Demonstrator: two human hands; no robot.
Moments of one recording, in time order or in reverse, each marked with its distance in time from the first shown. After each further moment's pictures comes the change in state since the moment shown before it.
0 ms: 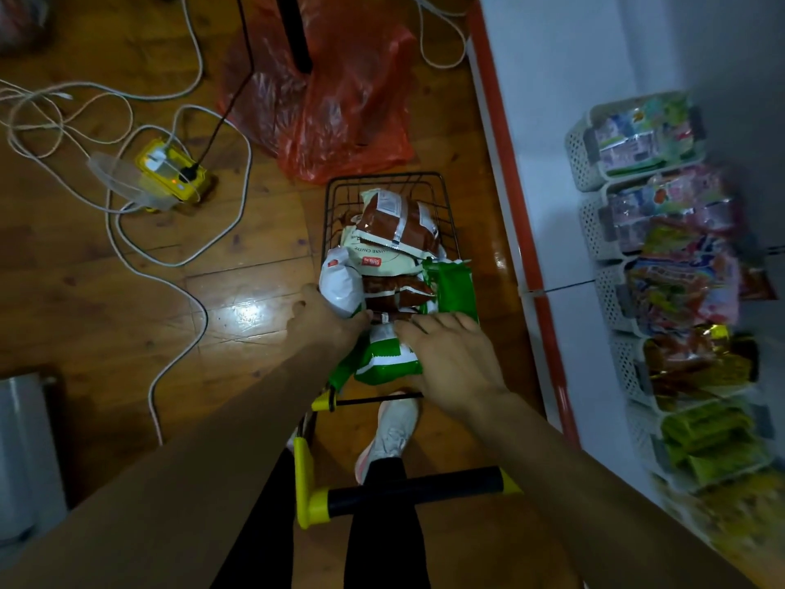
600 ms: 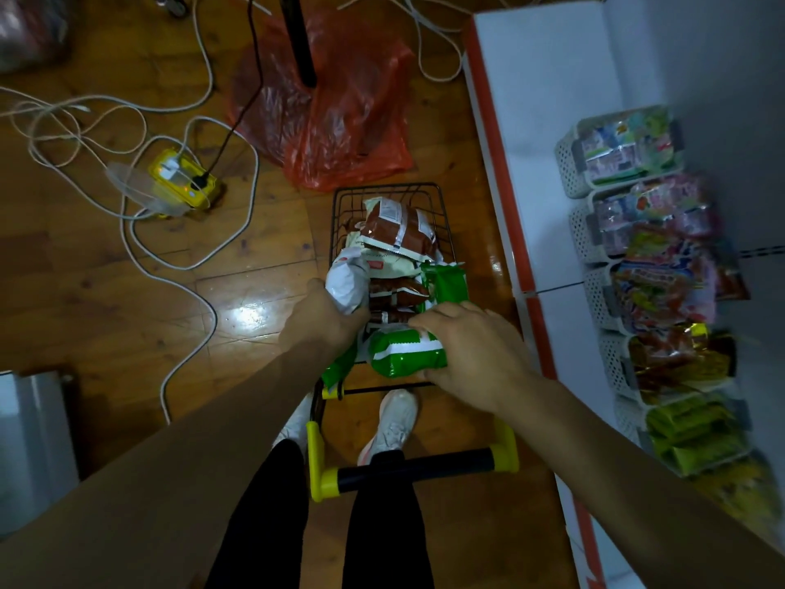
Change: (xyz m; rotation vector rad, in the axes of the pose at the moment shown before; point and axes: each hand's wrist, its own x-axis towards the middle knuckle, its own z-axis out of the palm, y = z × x) left_hand -0.033 0.017 -0.035 0.106 -0.018 0.120; right_hand -0.036 -0.004 -0.064 0.124 -0.004 0.024
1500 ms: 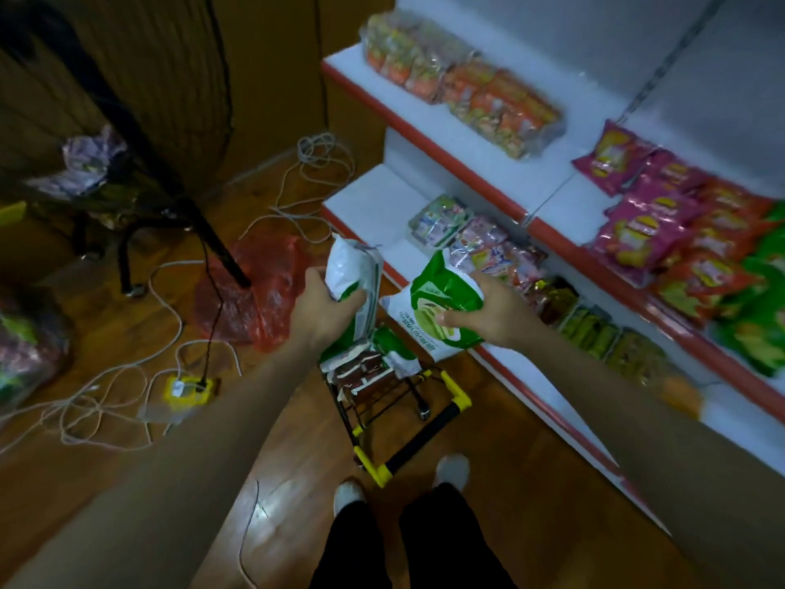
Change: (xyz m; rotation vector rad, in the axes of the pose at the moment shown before) left_hand -0.216 0.130 -0.178 -0.029 -0.110 0.681; right_hand -0.227 -0.079 -0.137 0.859 0.667 0.518
